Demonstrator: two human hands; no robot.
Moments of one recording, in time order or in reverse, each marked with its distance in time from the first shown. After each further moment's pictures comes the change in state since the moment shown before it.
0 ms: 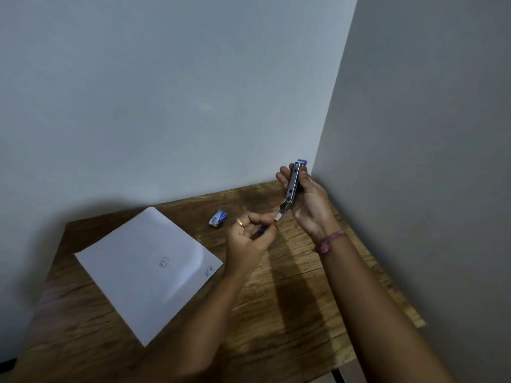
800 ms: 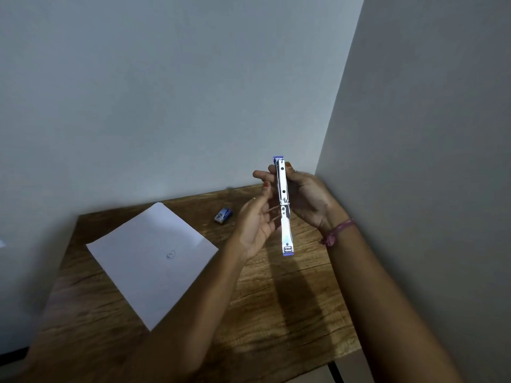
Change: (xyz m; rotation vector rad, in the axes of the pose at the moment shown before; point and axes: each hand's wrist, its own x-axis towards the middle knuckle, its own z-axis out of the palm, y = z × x) left_hand 0.029 0.028 0.010 -0.390 -0.109 -0.493; right_hand -0.025 -0.018 0.029 -0.269 -0.318 0.284
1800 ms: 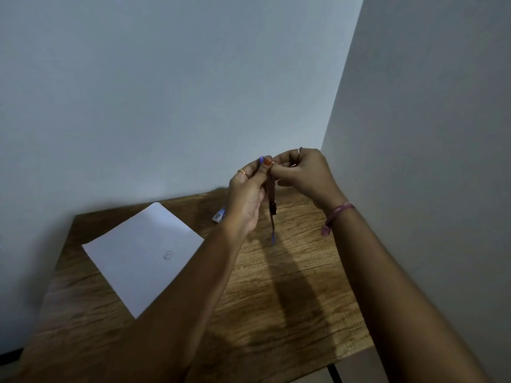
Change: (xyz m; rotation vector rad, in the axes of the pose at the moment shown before) left_hand 0.020 0.038 0.021 0.039 0.082 0.230; right_hand 0.004 -0.025 0.011 -0.900 0.325 -0.377
